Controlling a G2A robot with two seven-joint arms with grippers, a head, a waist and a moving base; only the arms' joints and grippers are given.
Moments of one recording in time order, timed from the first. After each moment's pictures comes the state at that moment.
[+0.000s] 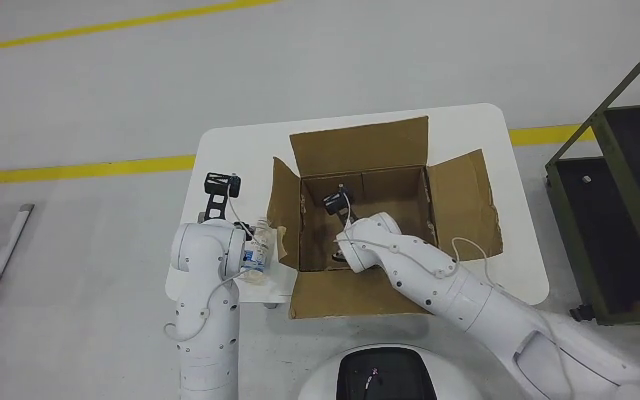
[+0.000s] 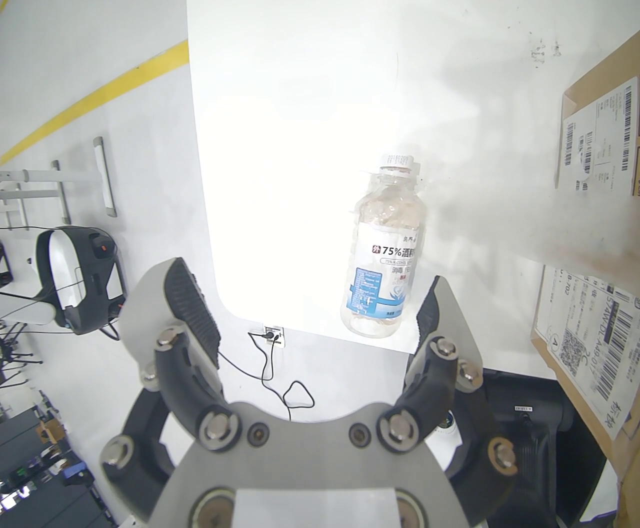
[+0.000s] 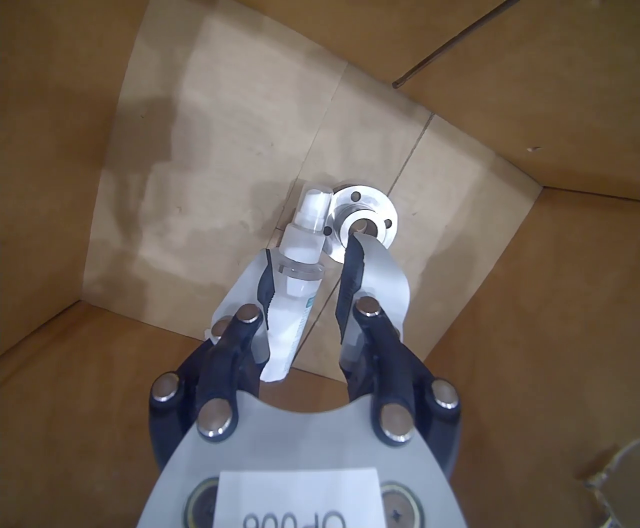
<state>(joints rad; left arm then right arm) 0.93 -1.49 -1.49 -1.71 1.80 -0.17 -1.43 -0.55 -1.53 0.59 -1.13 -1.13 0.49 1.18</state>
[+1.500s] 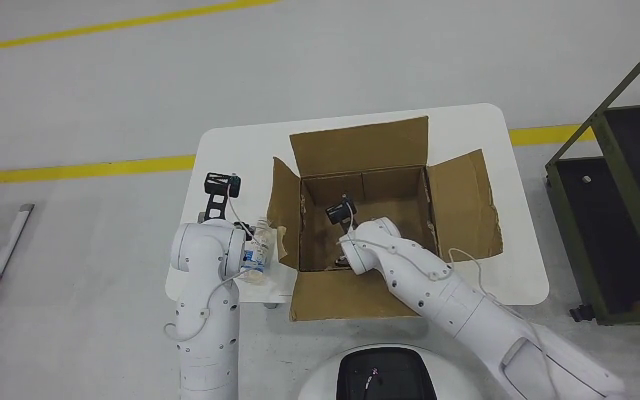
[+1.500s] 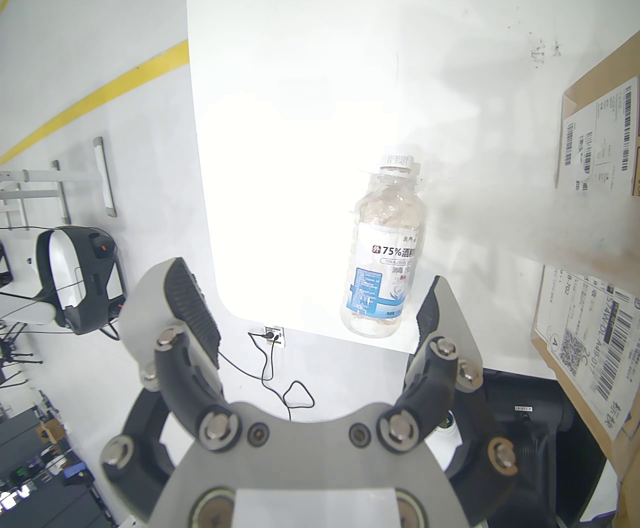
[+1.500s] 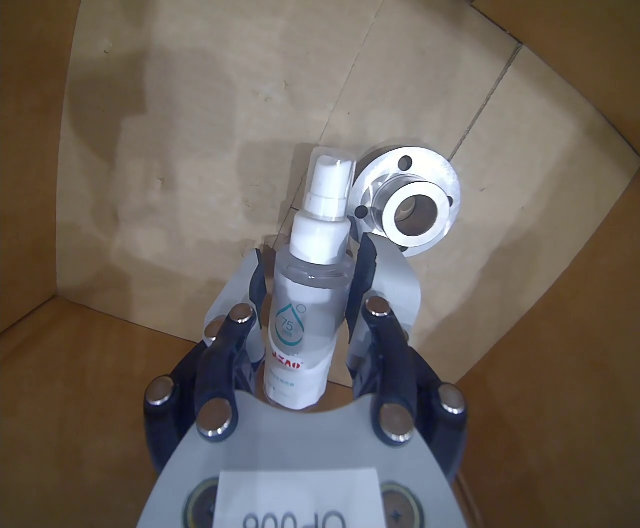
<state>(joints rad) 0.93 -1.49 -1.49 -1.71 1.80 -0.17 -1.43 -0.61 -1.59 0.69 -1.02 -1.17 0.41 1.17</state>
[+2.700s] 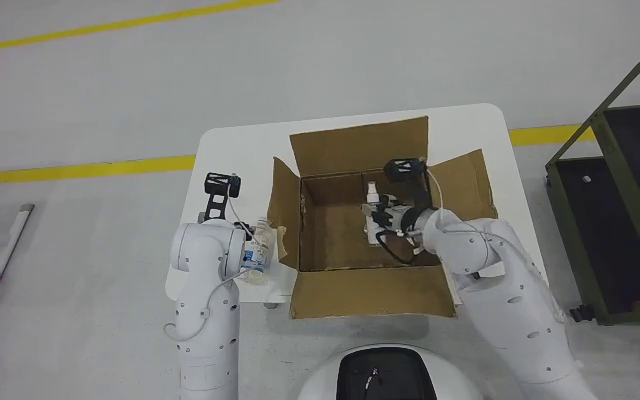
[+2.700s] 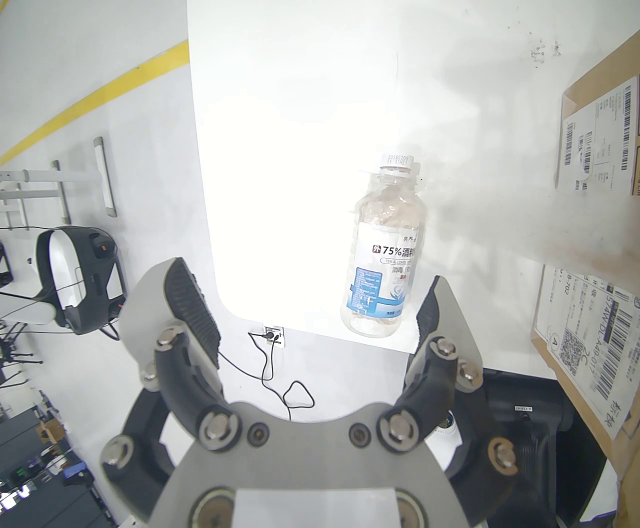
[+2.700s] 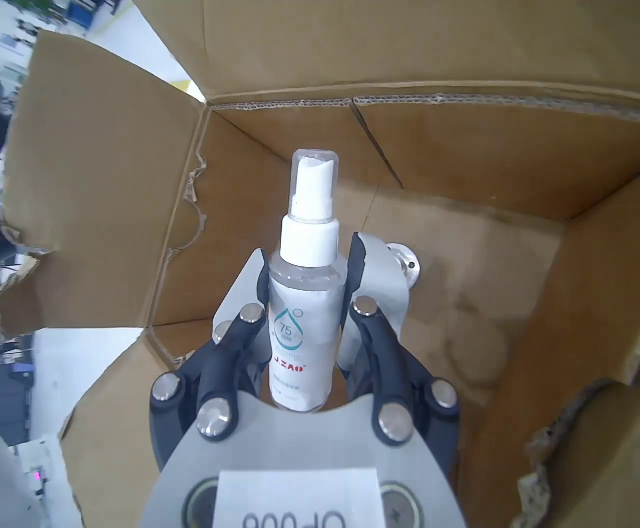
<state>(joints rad) 0.93 -1.49 -1.49 -1.71 1.80 -0.17 -1.43 -1.03 -1.48 1.30 -1.66 -0.87 0.09 0.93</state>
